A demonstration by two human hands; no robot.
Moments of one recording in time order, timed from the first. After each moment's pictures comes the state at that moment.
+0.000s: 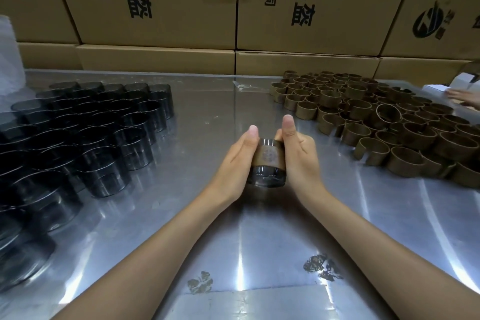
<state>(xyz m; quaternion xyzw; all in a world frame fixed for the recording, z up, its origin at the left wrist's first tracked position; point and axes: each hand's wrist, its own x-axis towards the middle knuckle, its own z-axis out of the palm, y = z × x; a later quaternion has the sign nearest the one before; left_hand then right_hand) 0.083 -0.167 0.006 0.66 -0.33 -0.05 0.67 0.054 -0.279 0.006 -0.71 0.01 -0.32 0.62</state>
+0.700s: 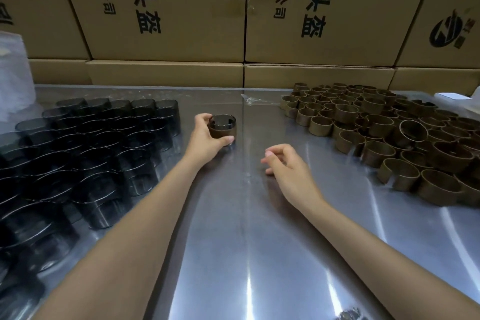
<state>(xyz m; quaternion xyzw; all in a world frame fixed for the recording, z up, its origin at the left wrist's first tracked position) 0.255 -0.152 -0.012 0.81 -0.18 0.06 0.55 0.108 -0.295 -0.022 -0.83 0.09 -0.20 0.51</state>
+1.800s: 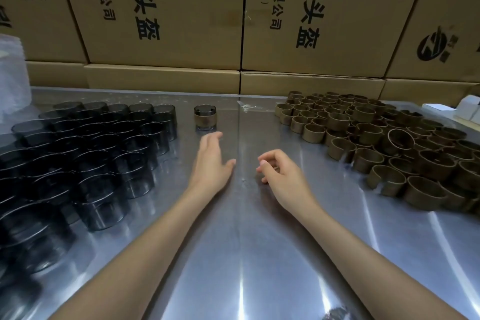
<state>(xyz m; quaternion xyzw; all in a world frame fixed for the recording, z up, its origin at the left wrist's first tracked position) 0.191 -0.158 -0.014 0.88 -0.20 0.13 0.40 0.097 -0.290 -0.008 -0.85 0.09 -0.20 0.47</state>
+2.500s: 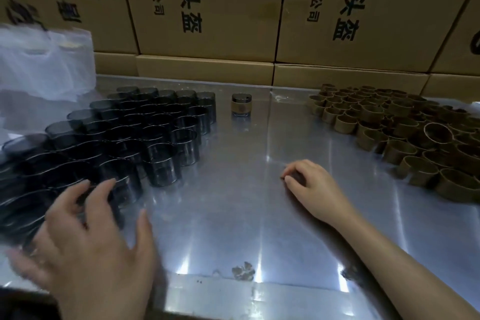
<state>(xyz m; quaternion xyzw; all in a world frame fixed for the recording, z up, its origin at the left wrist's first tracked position) -0.018 0.008 0.003 0.89 0.07 0.35 0.29 0.049 -0.277 -0.016 -0.95 -0.02 -0.16 0.27</state>
